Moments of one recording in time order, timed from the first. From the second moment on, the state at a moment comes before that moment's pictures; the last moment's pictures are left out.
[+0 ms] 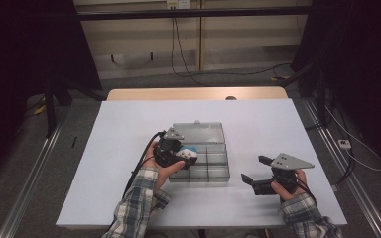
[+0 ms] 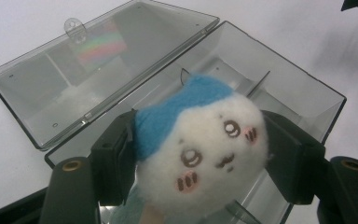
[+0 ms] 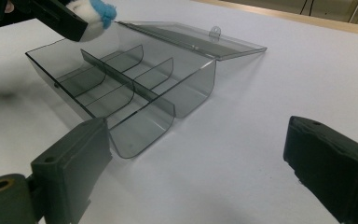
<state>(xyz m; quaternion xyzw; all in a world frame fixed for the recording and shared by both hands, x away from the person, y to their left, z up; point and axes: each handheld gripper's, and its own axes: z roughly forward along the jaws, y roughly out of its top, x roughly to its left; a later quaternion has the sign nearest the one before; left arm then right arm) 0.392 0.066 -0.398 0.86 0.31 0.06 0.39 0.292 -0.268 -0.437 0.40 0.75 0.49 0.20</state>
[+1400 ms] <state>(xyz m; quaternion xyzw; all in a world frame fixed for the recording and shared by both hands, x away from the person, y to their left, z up) 0.390 0.043 -0.402 0.87 0.29 0.04 0.39 0.291 -0.269 -0.437 0.40 0.75 0.49 0.20</state>
